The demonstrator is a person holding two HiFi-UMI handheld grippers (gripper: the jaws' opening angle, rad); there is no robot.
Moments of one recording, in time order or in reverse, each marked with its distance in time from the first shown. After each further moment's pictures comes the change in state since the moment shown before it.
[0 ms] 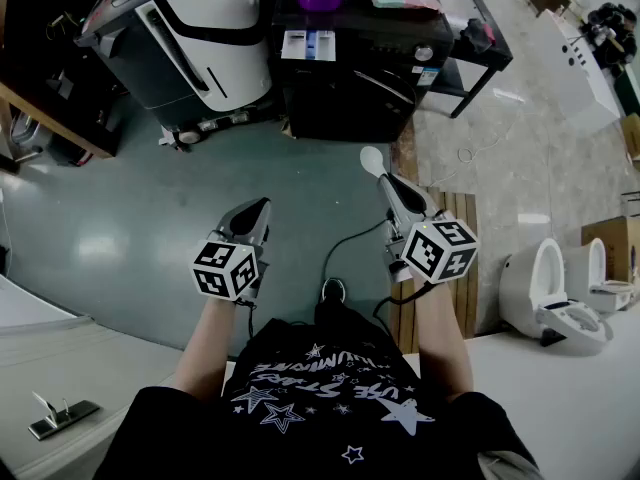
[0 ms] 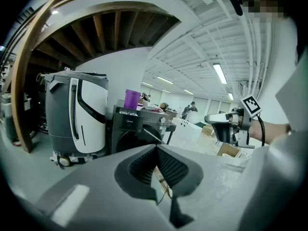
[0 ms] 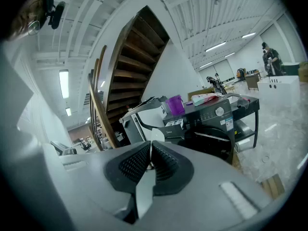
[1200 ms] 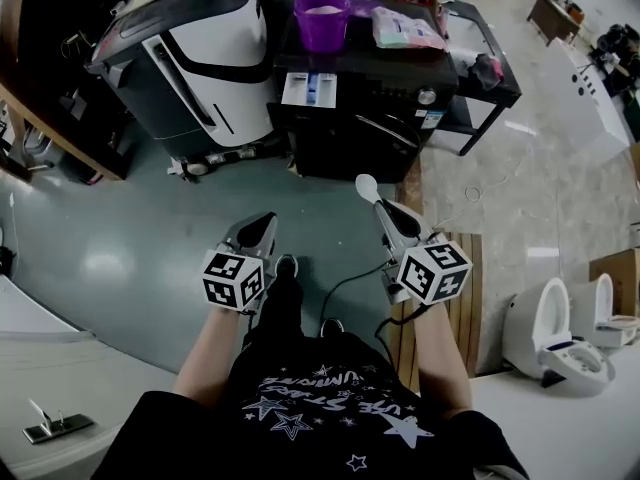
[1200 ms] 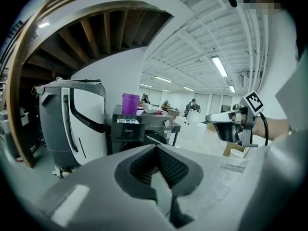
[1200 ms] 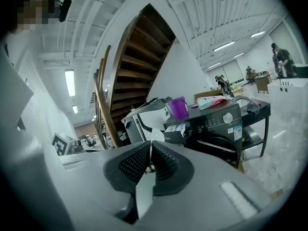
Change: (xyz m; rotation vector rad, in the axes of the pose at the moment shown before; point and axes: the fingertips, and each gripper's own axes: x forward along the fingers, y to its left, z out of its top) left arm 0.069 0.010 0.043 0.096 -0.001 0.043; right arm 0.044 -0.041 0.027 -0.050 -0.002 0.075
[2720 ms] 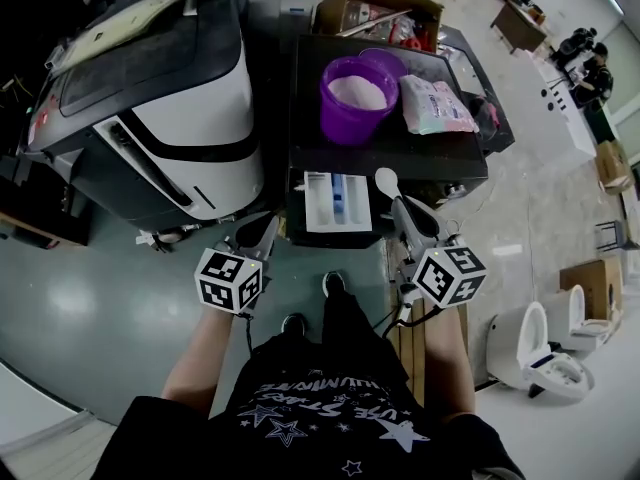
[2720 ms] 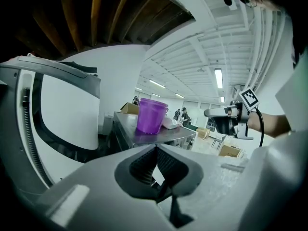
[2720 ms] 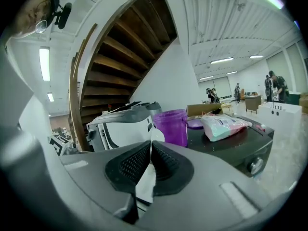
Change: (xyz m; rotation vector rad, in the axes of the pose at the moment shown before) left arm 0.221 0.263 0.142 -0.008 -0.051 -0.207; right arm 0.295 -0.082 0.167 -0.095 -0.040 -0.228
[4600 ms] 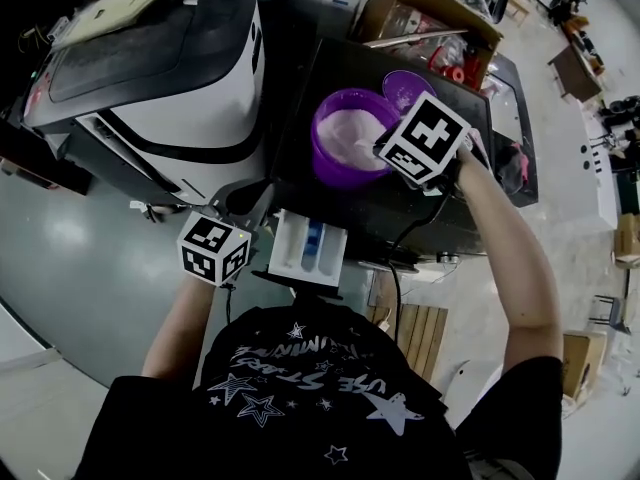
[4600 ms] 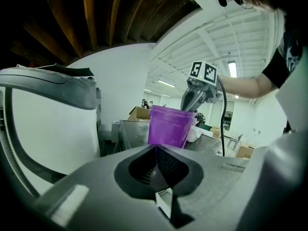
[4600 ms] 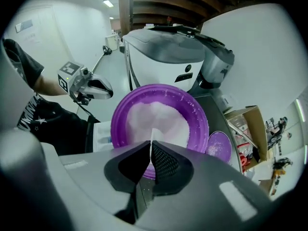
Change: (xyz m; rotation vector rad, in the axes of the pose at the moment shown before) left arm 0.128 0.049 0.079 0.018 -0.012 0.152; right arm 0.212 -0.084 0.068 -0.896 0.986 0.438
